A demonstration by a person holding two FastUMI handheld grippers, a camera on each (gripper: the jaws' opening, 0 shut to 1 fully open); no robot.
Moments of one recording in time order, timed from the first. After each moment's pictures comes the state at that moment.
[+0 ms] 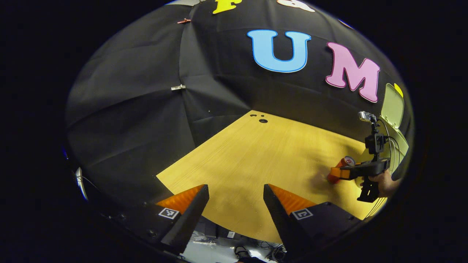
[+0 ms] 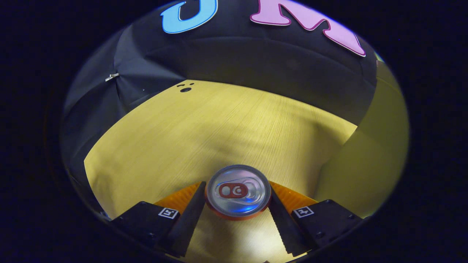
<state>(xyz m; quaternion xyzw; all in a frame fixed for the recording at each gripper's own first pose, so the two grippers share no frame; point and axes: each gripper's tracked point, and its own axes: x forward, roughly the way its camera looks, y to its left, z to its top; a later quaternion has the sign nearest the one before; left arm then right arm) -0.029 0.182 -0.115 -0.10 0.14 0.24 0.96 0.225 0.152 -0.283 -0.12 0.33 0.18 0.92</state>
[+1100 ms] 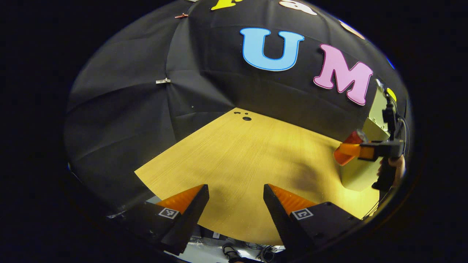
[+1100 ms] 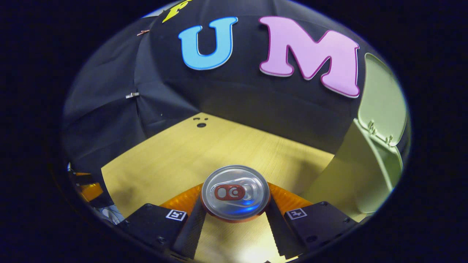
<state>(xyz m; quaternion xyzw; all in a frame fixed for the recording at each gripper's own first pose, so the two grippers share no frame) -0.006 0.169 -0.128 -0.12 0.13 0.17 0.97 0.183 0.160 -0.124 -0.12 0.20 0.23 0.95</state>
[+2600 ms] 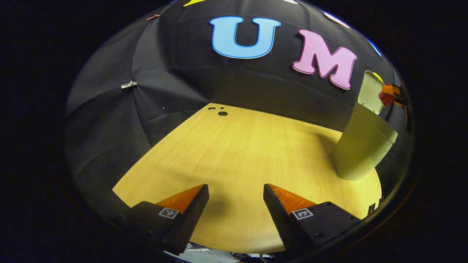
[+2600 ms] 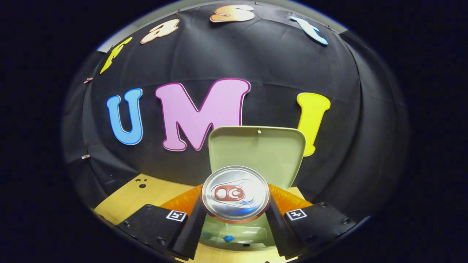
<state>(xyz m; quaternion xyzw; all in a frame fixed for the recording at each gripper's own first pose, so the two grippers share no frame) 0.069 0.143 -0.124 -0.09 0.15 0.09 0.98 0.217 -0.061 0.075 -0.03 0.04 0.00 1.00</state>
